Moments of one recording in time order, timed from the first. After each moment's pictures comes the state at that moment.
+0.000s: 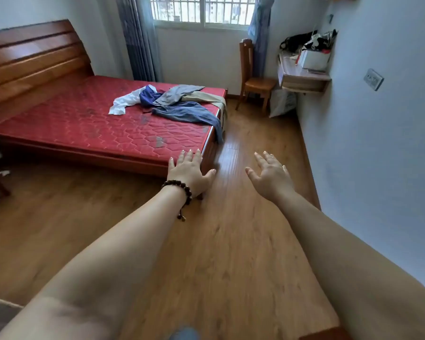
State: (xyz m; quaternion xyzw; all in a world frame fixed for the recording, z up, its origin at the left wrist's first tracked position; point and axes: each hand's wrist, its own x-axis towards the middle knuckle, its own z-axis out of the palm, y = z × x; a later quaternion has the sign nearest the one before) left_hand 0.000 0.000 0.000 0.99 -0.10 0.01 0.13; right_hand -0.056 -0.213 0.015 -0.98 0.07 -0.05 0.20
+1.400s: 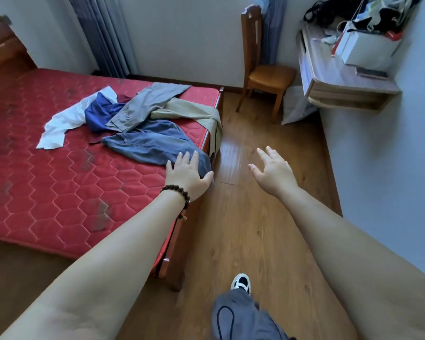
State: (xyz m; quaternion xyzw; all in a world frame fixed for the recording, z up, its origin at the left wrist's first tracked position) left_hand 0.804 -0.246 -0.077 0.99 -0.08 -0.04 0.09; right_hand 0.766 -0.469 -0.056 -0.98 0.09 0.01 0.19
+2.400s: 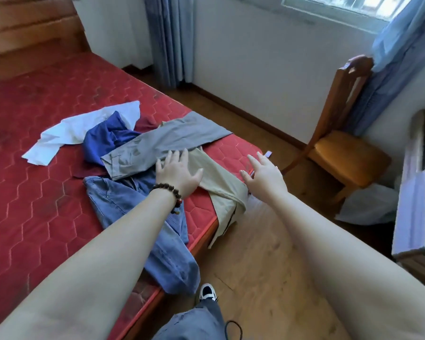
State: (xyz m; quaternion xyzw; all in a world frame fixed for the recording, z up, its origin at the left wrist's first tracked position) left_hand 1.434 -0.291 -0.083 0.98 0.17 -0.02 0.15; right_hand 1.497 -0.513 -0.075 -0.98 -0.13 0.07 0.15
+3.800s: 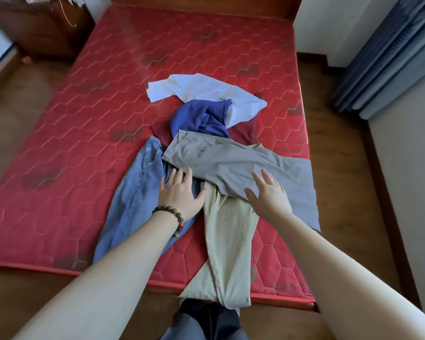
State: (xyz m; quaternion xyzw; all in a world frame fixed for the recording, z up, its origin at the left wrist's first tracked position) left_hand 1.682 -0.214 -0.175 0.78 0.61 -0.04 0.17; right_hand 1.911 -0.275 -0.174 -0.79 -0.57 0.23 0.06
